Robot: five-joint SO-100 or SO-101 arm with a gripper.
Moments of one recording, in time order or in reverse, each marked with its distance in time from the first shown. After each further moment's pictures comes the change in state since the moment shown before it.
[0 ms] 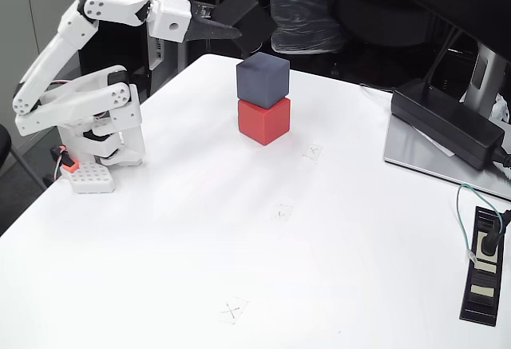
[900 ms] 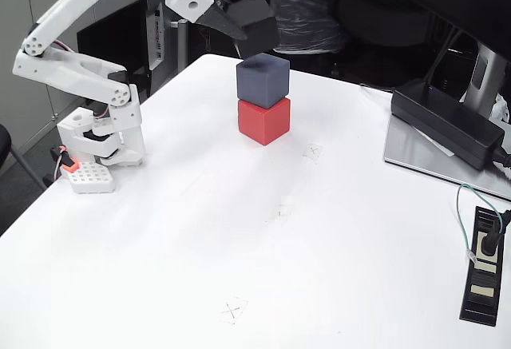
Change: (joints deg) arm 0.1 -36.2 -27.6 13.4 6.1
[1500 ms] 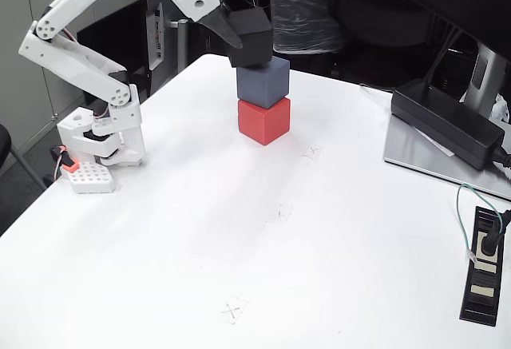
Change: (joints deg) arm 0.0 -10.9 -8.3 7.8 0.0
